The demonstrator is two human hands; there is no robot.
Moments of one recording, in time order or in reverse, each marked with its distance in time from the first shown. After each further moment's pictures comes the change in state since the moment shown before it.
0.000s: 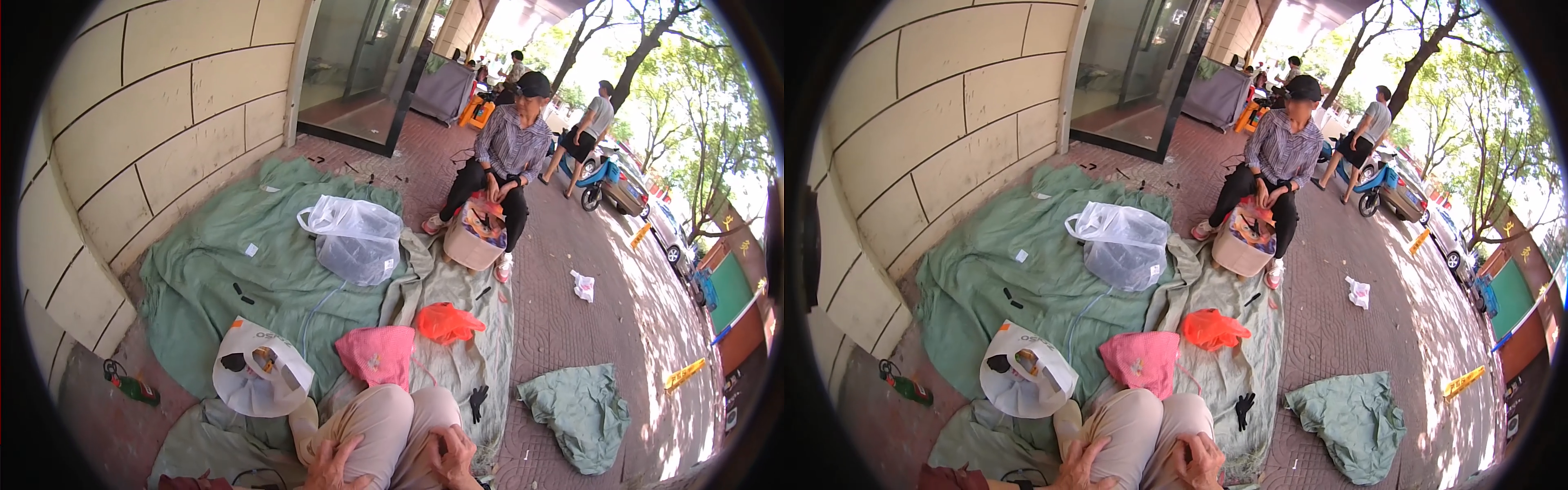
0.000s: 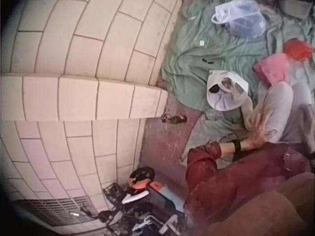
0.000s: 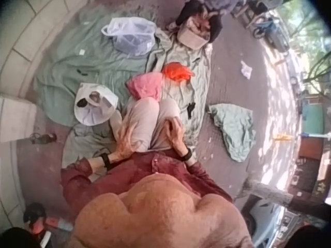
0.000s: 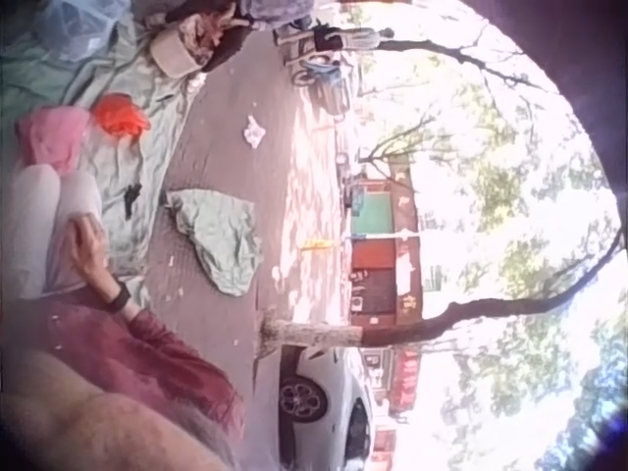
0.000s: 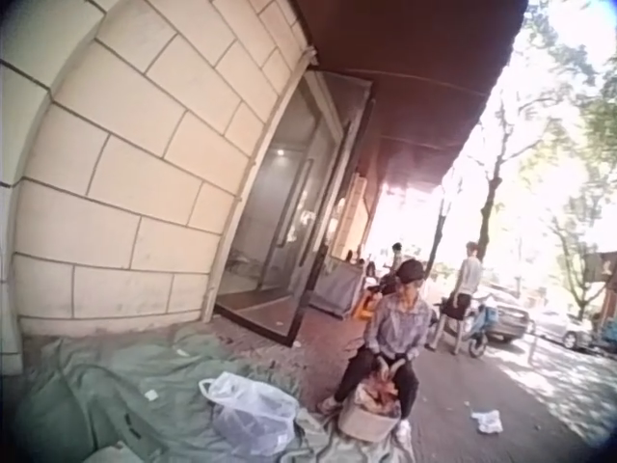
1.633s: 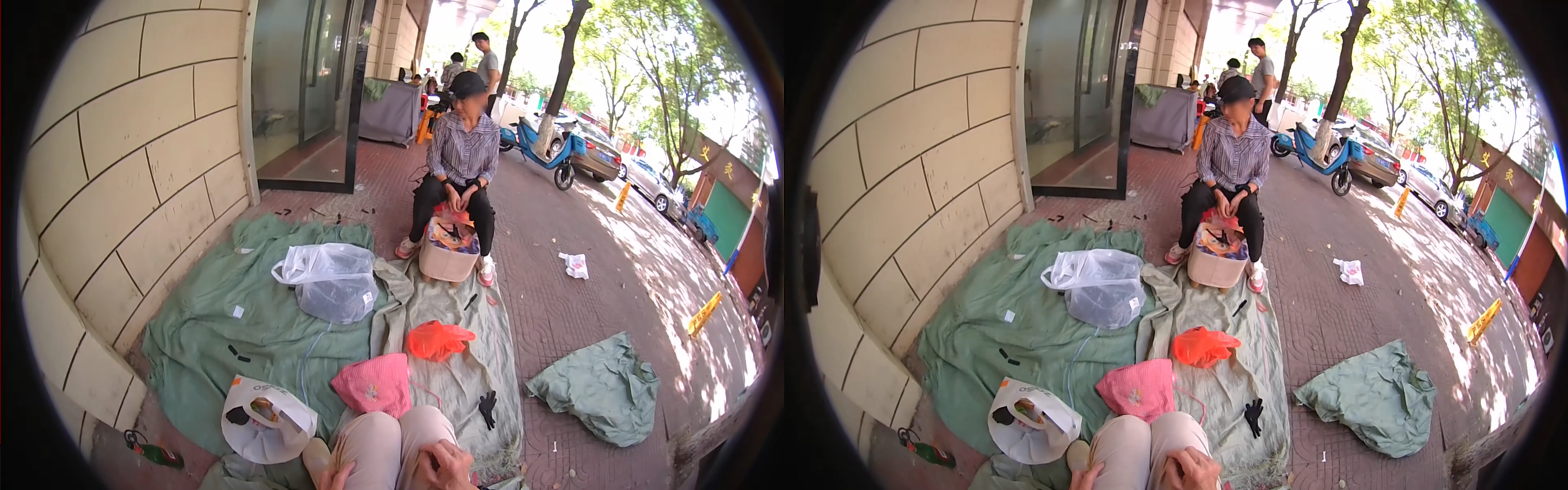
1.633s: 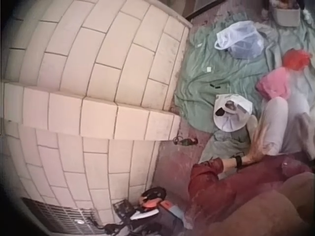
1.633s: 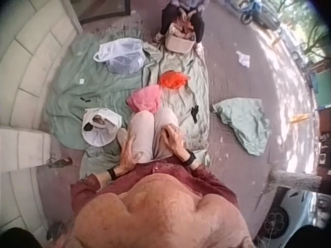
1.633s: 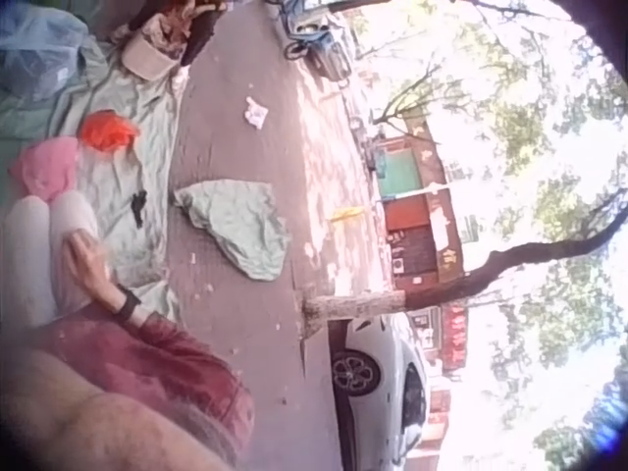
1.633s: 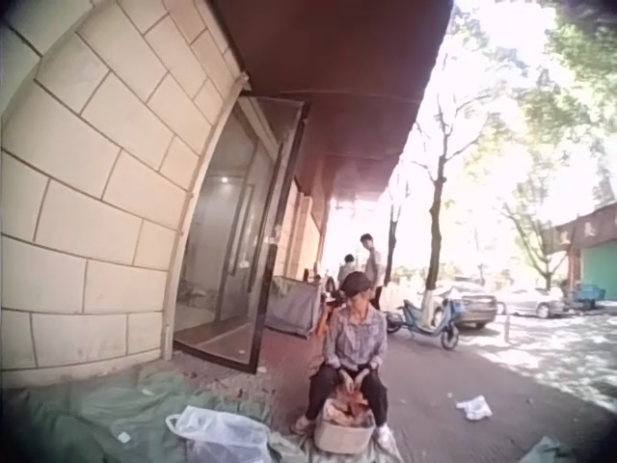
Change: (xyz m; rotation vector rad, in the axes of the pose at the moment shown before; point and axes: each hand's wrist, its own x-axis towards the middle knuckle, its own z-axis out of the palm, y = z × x) left_hand 0.007 0.010 -0.010 0.039 0.065 0.218; right_hand -0.007 0.007 -0.009 0.062 0.048 0.010
